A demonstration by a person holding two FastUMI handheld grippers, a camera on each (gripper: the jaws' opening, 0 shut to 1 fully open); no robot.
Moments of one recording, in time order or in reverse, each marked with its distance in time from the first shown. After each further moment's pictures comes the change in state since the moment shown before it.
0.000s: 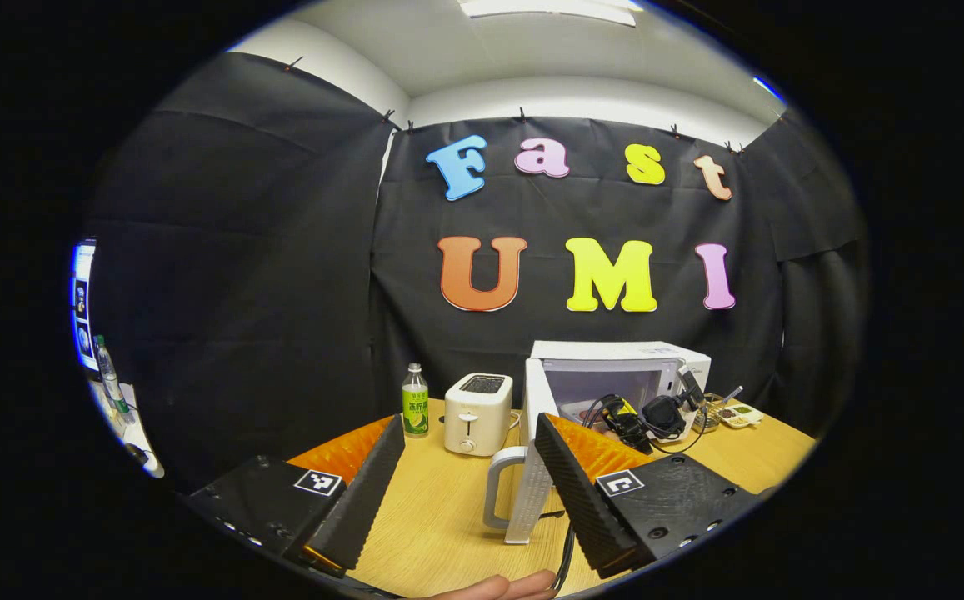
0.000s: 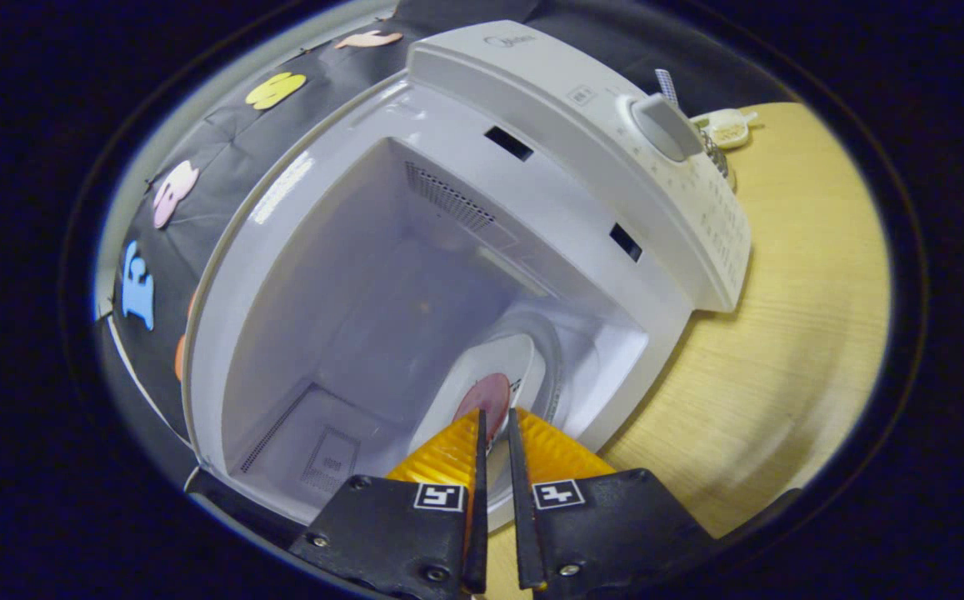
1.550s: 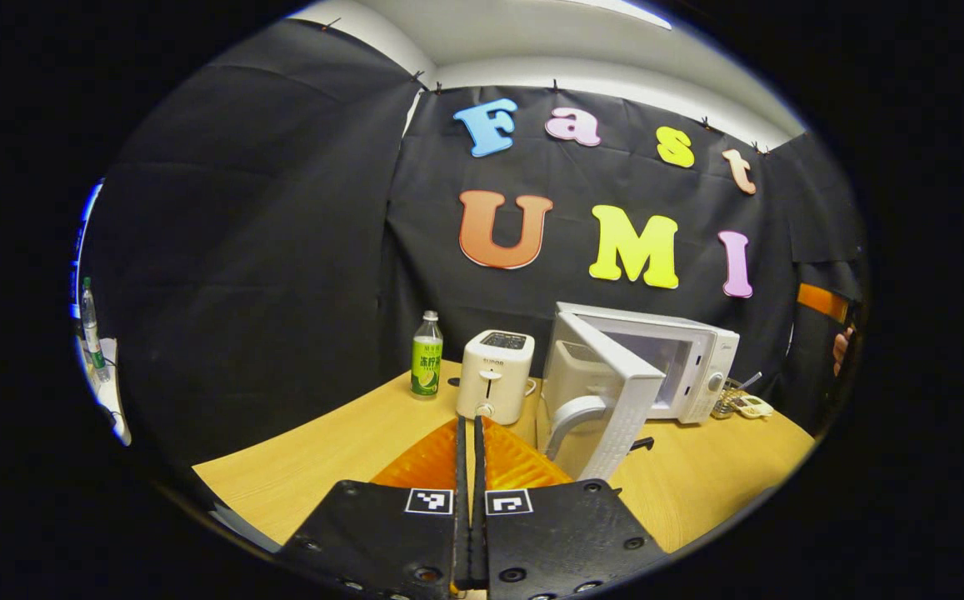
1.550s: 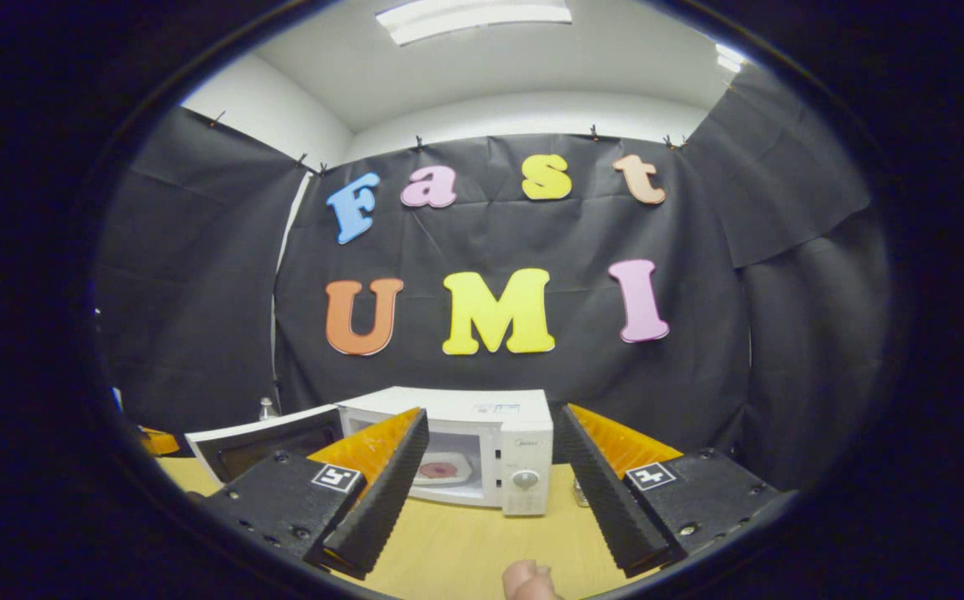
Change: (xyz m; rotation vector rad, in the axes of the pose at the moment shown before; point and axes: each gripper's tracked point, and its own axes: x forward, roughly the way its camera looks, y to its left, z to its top) left arm 0.048 0.041 -0.094 -0.091 0.137 0.006; right arm -0.355 0.003 0.264 -0.858 -0.253 0.363
